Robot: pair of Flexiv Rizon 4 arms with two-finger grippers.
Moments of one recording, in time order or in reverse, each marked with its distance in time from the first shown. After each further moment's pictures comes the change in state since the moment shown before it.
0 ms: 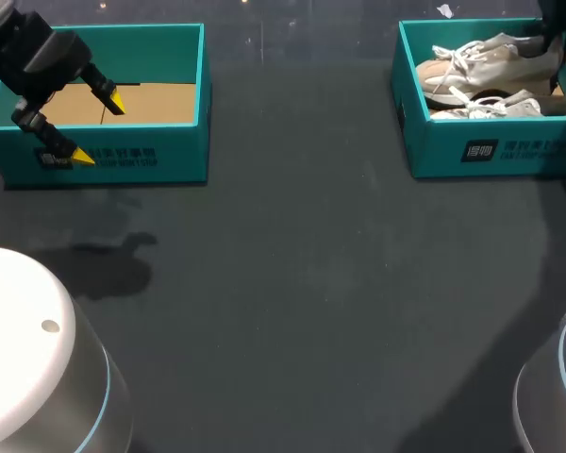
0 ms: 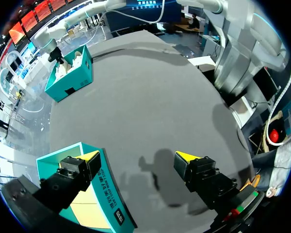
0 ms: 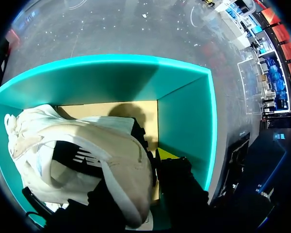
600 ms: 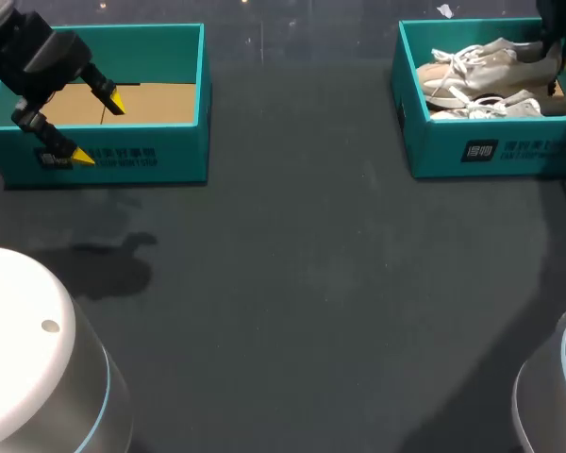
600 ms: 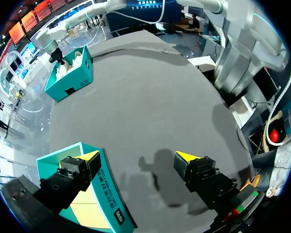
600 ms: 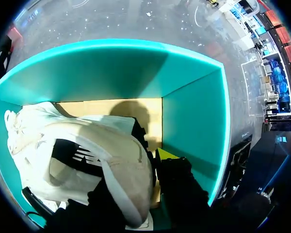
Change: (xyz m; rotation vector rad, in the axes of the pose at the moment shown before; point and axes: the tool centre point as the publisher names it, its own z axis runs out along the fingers) left arm 0.000 0.000 0.000 0.000 0.000 0.000; right arm 0.002 -0.002 0.012 0.004 0.019 -0.023
